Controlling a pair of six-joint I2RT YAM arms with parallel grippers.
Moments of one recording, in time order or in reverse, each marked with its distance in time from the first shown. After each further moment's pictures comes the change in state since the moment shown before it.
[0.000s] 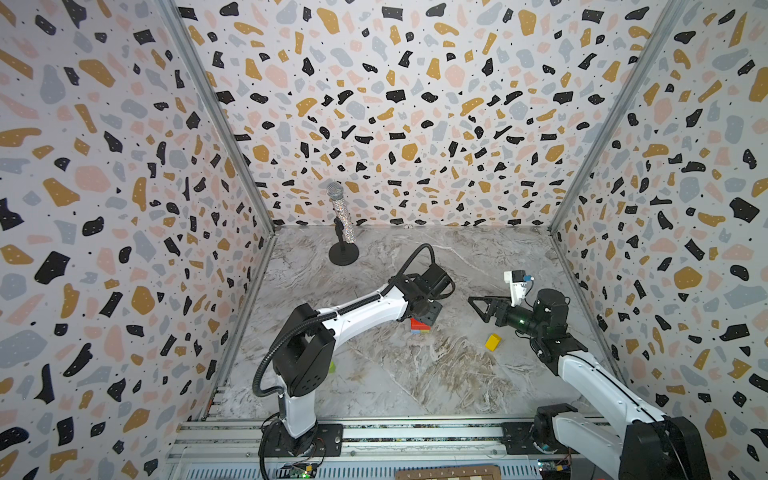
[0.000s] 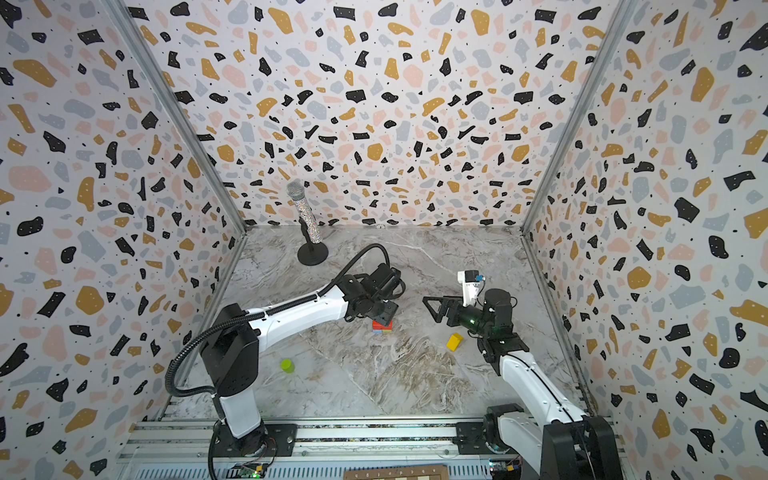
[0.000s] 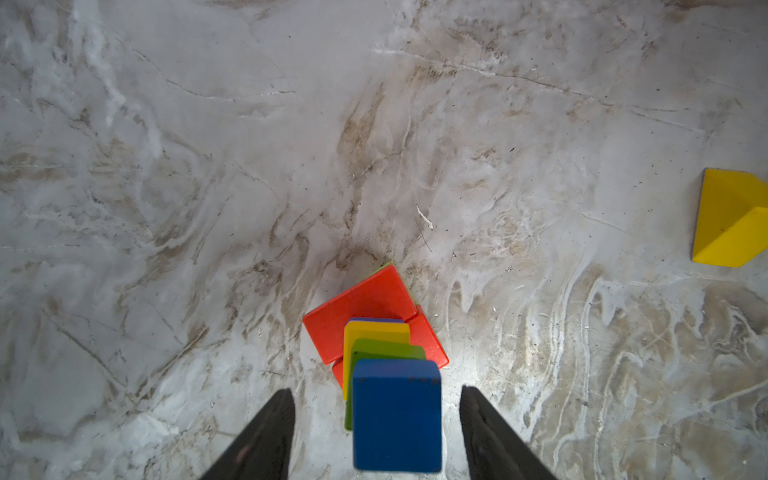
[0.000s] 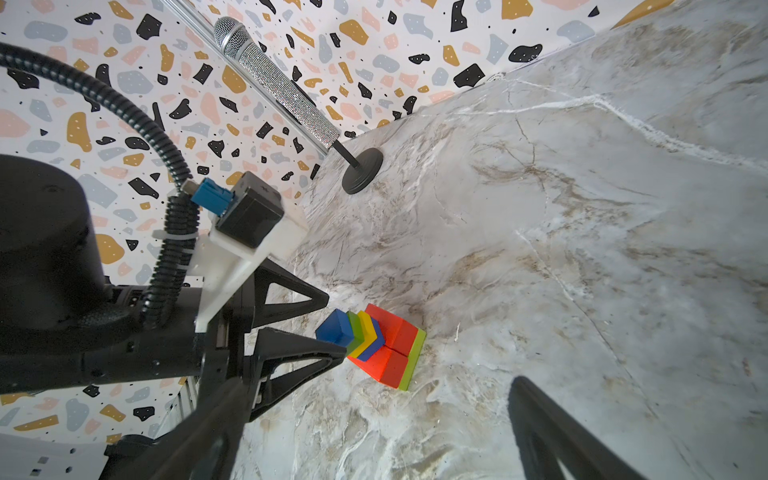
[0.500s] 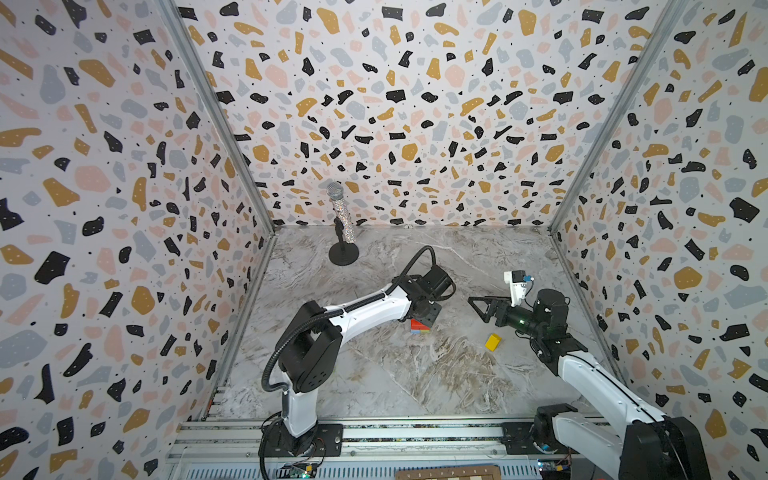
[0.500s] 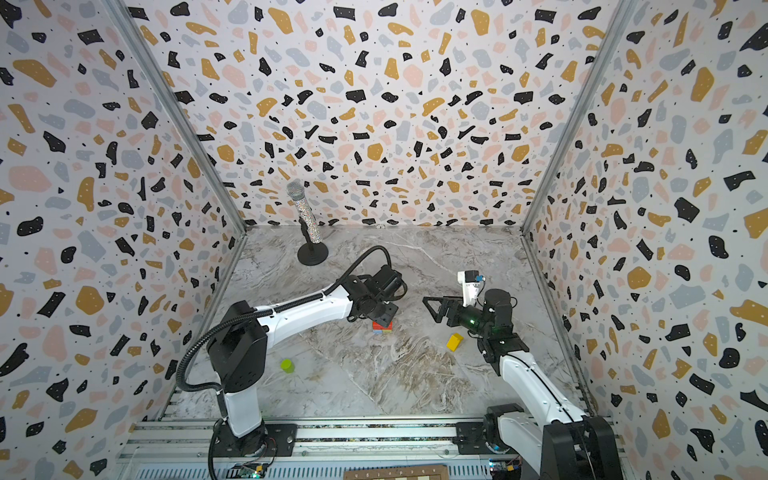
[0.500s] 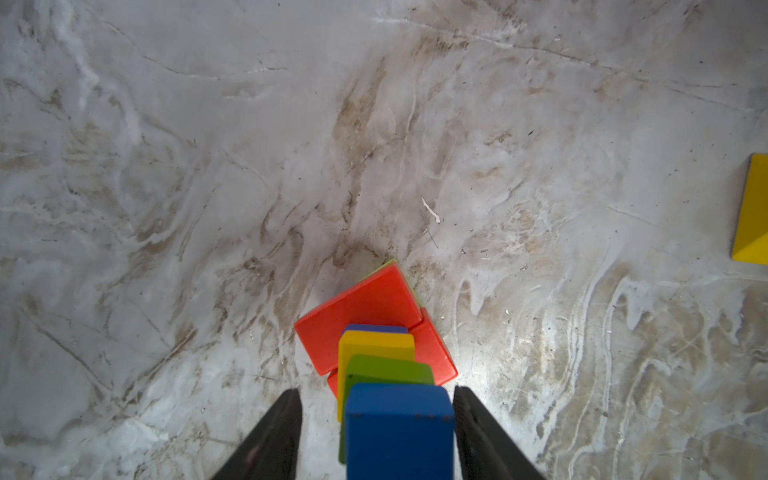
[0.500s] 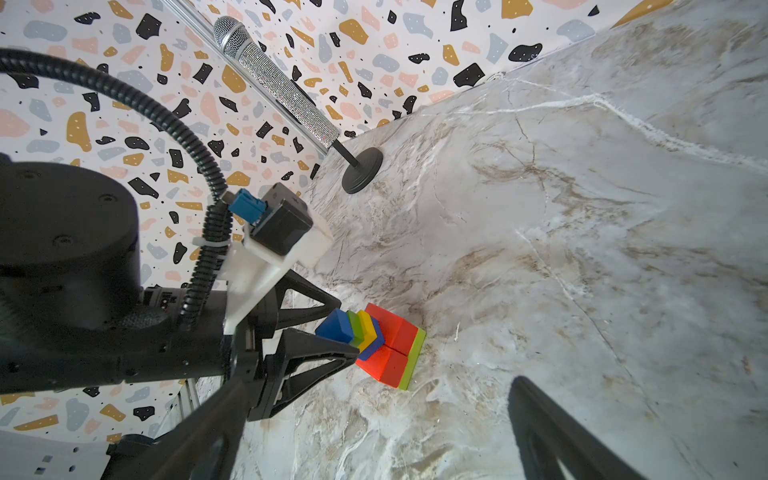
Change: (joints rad) left arm 0.006 0.051 0.015 -0.007 0.003 0.000; right arm 0.000 -0.001 -0.001 0.000 0.000 0.000
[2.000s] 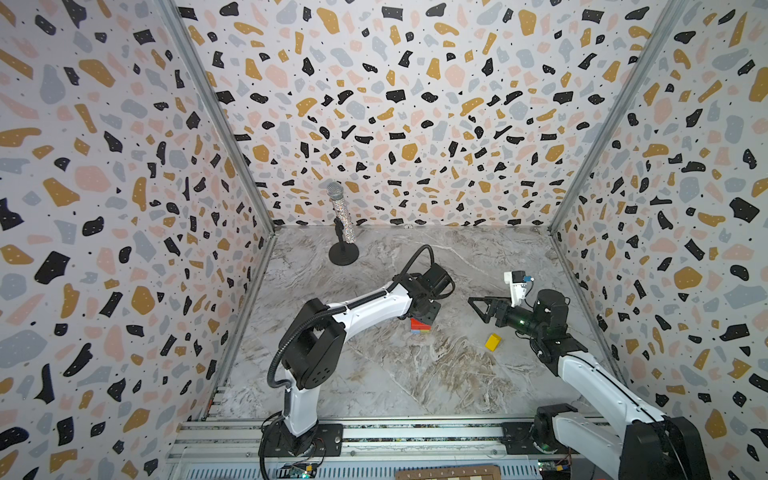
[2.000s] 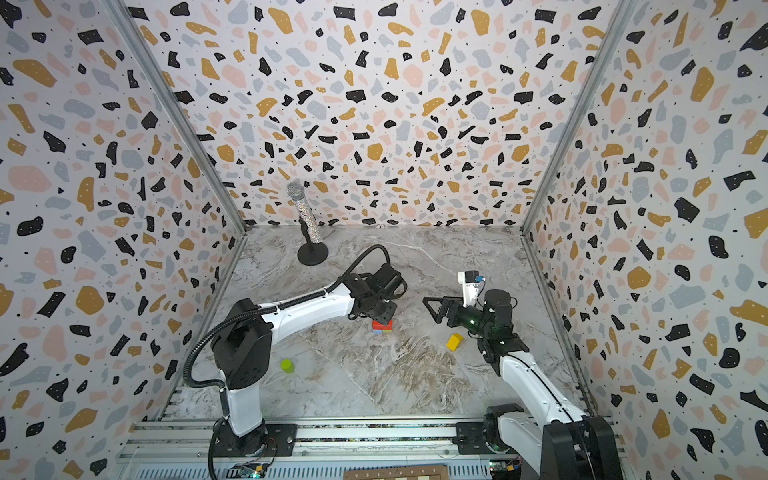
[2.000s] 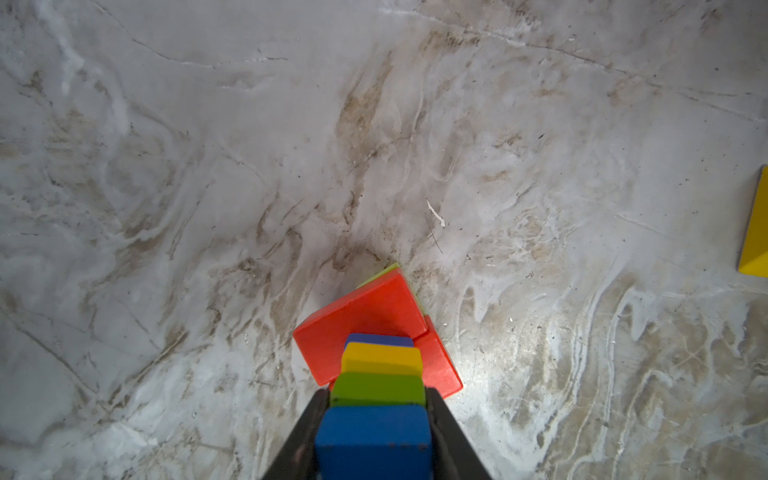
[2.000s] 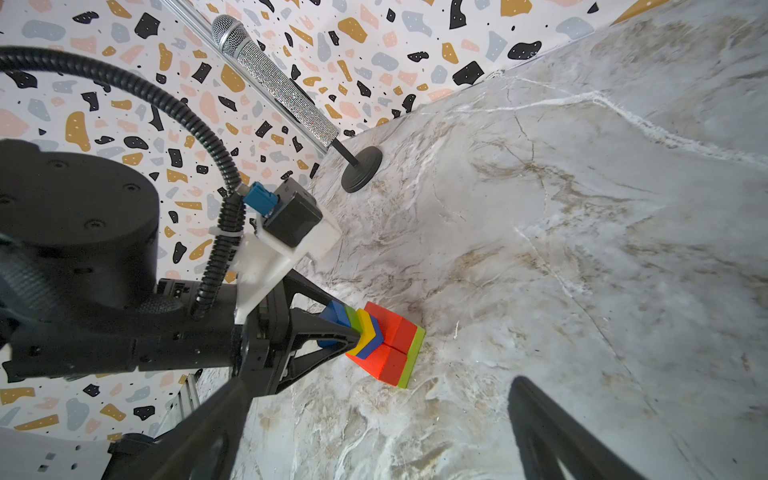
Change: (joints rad) left arm 0.019 0.018 0.016 -0.008 0.021 -0.019; right arm -0.002 0.000 -0.004 0.000 -0.002 0.000
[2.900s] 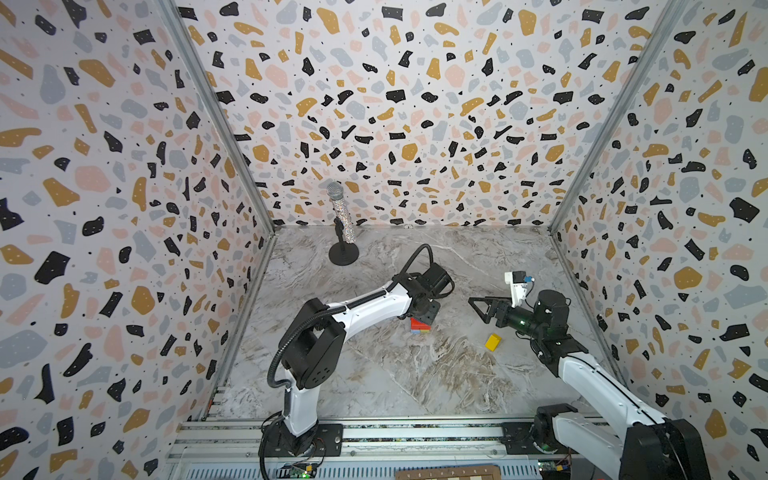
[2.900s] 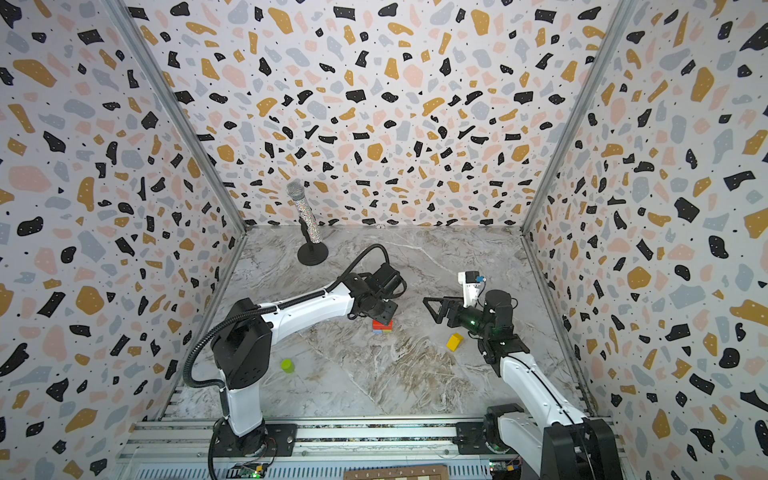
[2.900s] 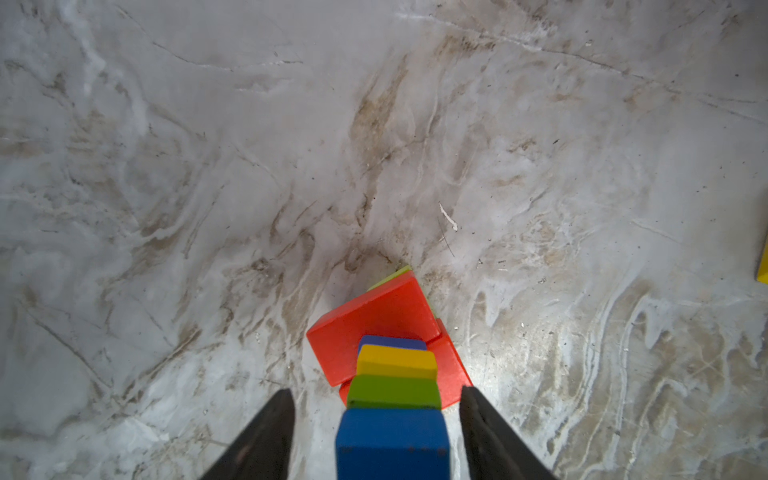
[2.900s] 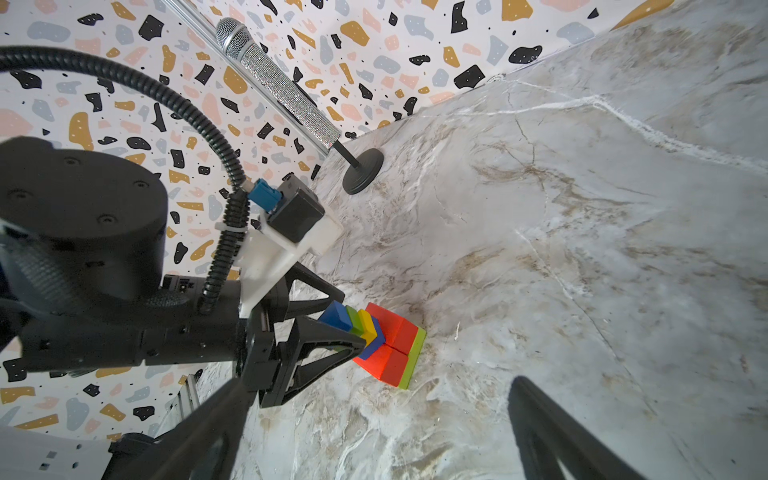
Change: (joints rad) left arm 0.005 0.000 0.015 -0.010 -0.032 -0.011; right arm -0.001 -0.014 -0.005 0.001 0.001 0.000
